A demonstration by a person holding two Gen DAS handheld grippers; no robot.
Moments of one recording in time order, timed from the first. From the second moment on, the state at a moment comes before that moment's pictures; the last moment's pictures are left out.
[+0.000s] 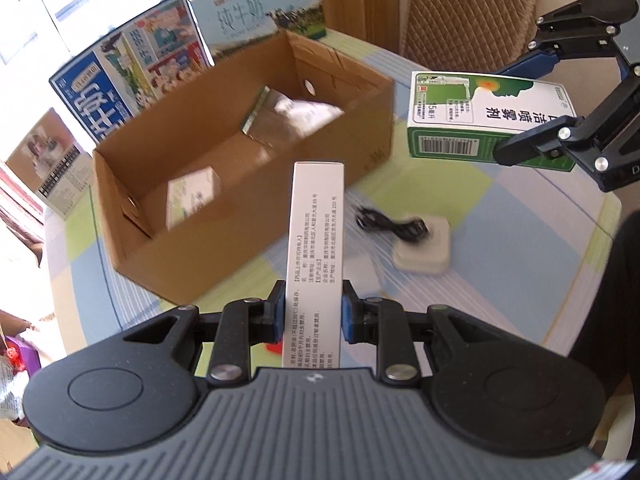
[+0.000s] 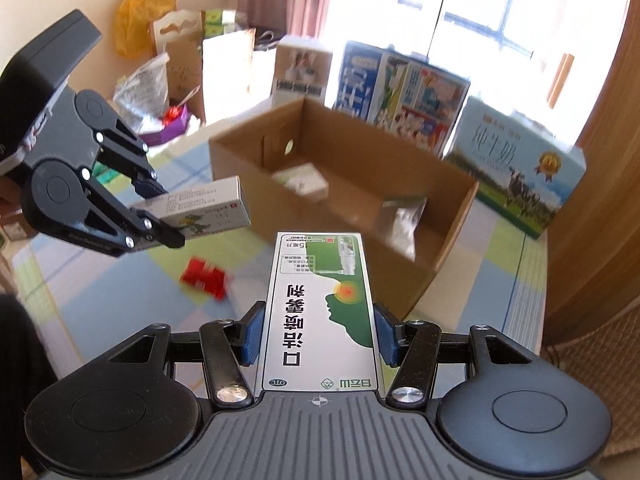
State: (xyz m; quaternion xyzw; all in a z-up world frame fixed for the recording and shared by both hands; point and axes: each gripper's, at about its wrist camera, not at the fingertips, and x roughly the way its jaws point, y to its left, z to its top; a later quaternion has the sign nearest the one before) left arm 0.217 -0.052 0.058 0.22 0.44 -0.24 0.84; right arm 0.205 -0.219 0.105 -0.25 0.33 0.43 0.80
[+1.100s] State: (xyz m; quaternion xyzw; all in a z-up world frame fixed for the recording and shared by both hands) left arm 0.387 -0.024 0.051 0.10 0.41 -0.16 0.89; right arm 0.386 -0.120 0.081 -0.11 0.36 0.37 0.85
